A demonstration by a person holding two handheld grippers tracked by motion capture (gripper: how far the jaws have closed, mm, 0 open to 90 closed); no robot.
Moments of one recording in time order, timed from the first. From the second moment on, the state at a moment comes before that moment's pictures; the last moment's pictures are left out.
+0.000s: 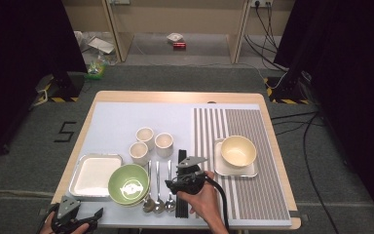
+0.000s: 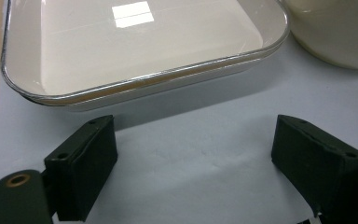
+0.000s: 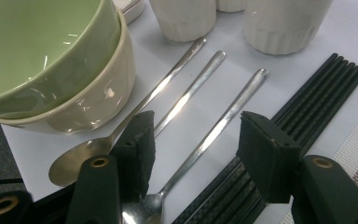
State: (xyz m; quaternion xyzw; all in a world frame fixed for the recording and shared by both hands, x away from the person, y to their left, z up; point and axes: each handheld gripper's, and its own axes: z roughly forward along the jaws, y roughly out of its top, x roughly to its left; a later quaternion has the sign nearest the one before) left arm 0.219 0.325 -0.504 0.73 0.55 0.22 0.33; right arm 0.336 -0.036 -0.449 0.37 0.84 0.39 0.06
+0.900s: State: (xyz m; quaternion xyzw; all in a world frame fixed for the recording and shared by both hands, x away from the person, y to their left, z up) left arm 0.219 0.325 -0.504 0.73 0.55 0.22 0.33; right arm 0.336 -0.024 -0.462 0.35 0.86 0.36 0.06
